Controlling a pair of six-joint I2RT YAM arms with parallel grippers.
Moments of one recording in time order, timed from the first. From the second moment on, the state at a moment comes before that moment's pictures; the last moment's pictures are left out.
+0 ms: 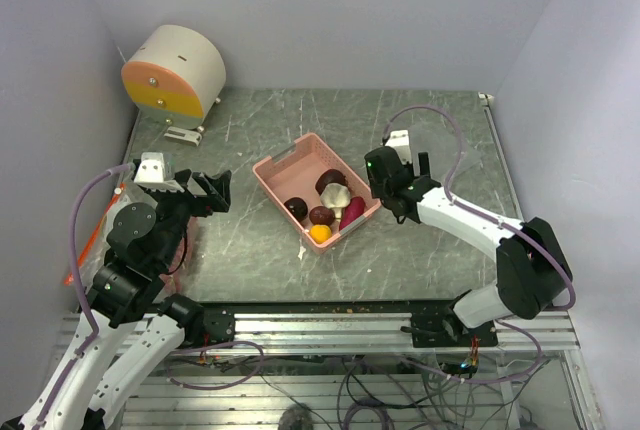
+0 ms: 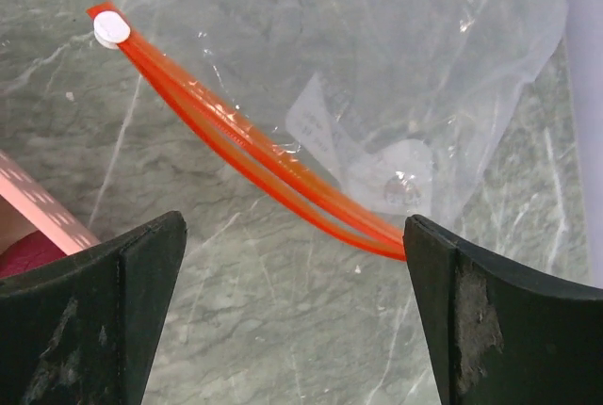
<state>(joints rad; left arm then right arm) -0.49 0.46 0.80 -0.34 -0.29 -0.28 0.60 1.47 0.94 -0.32 0.75 0.26</state>
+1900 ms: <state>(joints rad) -0.49 0.64 0.82 -0.25 -0.08 -0.28 0.61 1.26 1.12 -0.17 0.25 0.33</state>
